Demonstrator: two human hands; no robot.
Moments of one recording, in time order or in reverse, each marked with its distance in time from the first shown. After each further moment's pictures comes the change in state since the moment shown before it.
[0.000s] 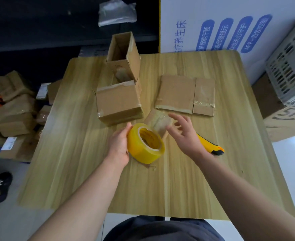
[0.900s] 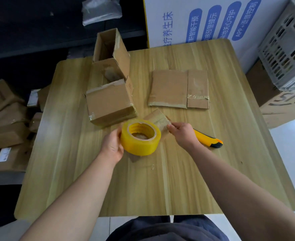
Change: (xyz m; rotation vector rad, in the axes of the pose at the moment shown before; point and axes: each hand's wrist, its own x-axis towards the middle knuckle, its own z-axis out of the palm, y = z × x) left_hand 0.035 -0.001 -0.002 0.045 -0.139 -0.074; right_hand 0.026 0.045 0.005 -0.079 0.055 0.249
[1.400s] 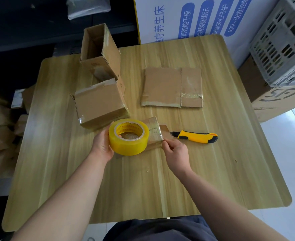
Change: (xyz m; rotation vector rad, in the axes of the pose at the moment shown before) left_hand 0.020 0.009 0.001 -0.028 0.077 -0.070; right_hand -0.053 0.018 0.033 0.090 0.189 0.019
